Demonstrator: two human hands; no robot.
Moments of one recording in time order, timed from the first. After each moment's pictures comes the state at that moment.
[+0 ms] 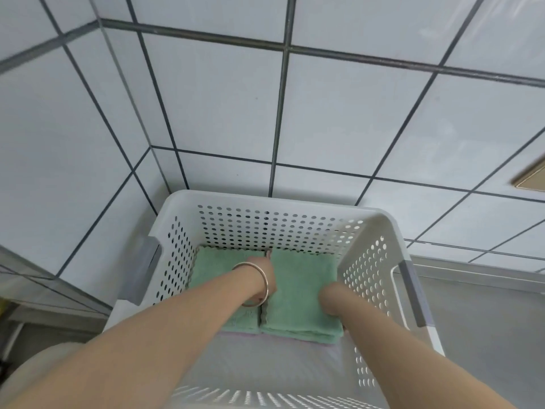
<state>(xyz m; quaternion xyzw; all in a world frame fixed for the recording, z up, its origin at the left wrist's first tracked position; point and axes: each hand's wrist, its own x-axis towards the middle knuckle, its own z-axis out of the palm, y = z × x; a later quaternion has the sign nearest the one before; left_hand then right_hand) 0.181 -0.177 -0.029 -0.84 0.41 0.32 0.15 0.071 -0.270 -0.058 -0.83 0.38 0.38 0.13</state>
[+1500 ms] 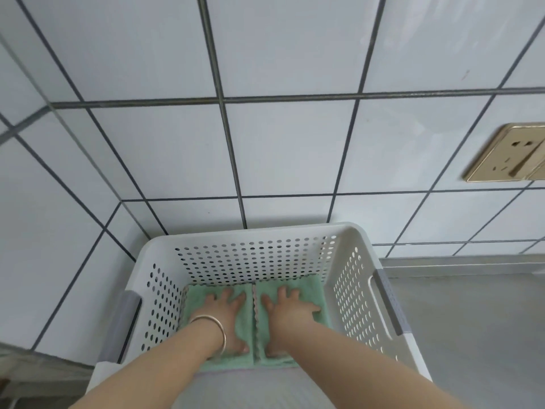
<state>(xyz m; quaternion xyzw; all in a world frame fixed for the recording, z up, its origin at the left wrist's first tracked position) 0.205 -0.134 -0.063 -0.84 0.43 0.29 0.18 0.102 -0.223 -0.061 -0.90 0.27 0.35 0.05</state>
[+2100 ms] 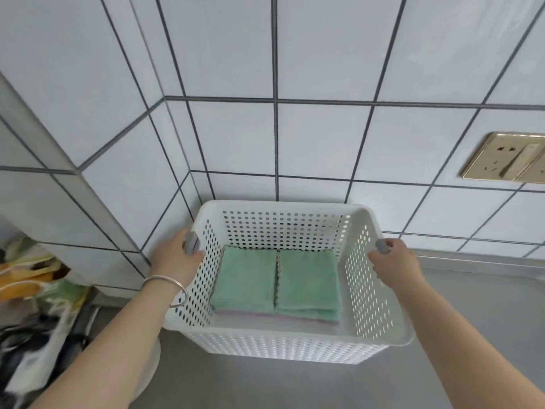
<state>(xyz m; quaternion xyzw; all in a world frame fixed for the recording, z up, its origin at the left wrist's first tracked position) 0.207 -0.025 0.044 -0.94 0.15 0.15 -0.28 -0.016 -0.279 0.029 -0.70 0.57 -0.12 0.42</state>
